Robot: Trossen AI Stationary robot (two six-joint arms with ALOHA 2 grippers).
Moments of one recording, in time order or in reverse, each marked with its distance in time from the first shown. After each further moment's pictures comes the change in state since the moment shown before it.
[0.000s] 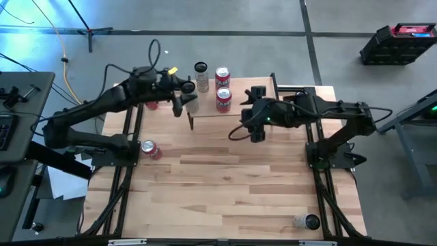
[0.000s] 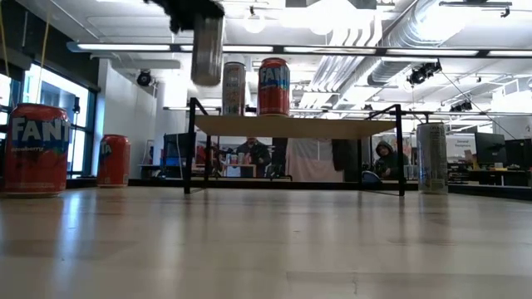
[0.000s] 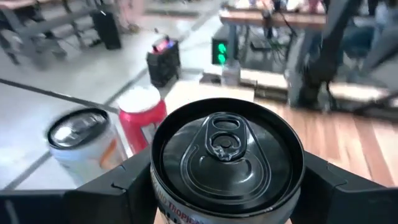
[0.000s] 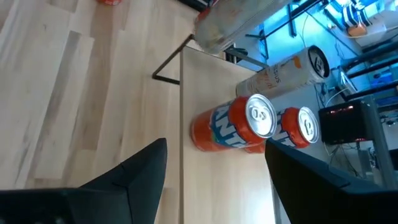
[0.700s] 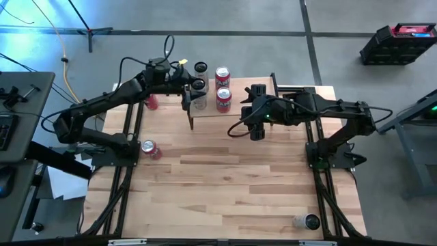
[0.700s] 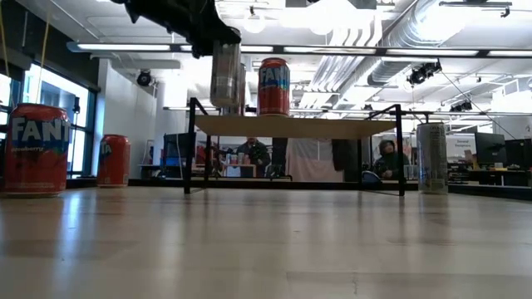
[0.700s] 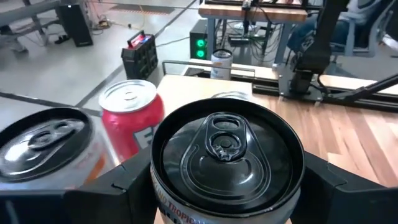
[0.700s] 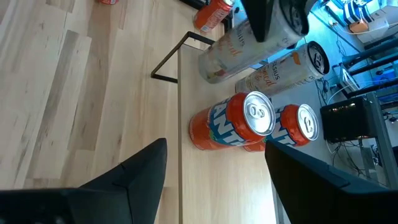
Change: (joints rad) left arm 0.132 0.171 -0.013 0.161 0.244 0.053; right arm -0.024 0.000 0.000 0.001 -0.015 0.000
